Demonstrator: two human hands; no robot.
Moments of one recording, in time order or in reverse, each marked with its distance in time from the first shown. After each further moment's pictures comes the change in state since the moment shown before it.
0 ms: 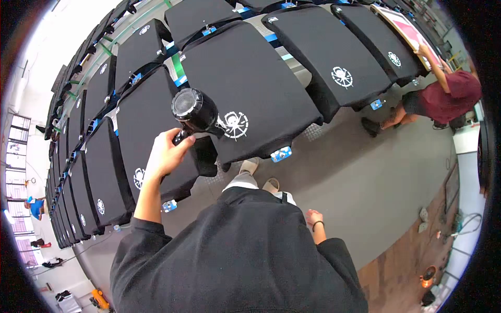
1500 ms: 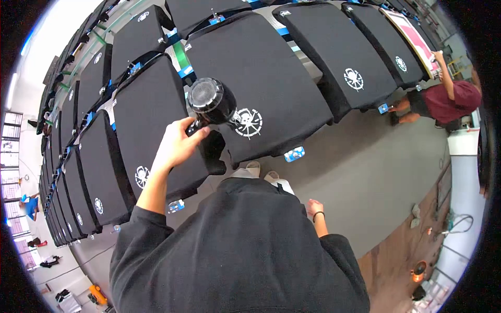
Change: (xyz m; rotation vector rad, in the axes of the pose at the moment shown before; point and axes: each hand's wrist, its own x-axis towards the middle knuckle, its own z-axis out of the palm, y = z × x) left_hand 0.041 -0.033 -0.016 -0.019 -0.065 0.108; right_hand -0.020 -0.036 0.035 -0.148 0.001 0.005
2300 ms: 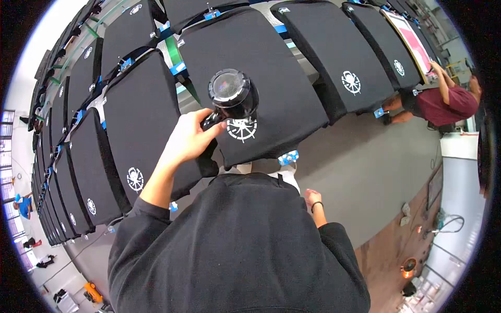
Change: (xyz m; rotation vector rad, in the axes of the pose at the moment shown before) left_hand 0.034 0.031 0.015 -0.018 -0.089 0.028; right_hand 0.005 -0.058 -0.009 0.009 0.073 -0.066
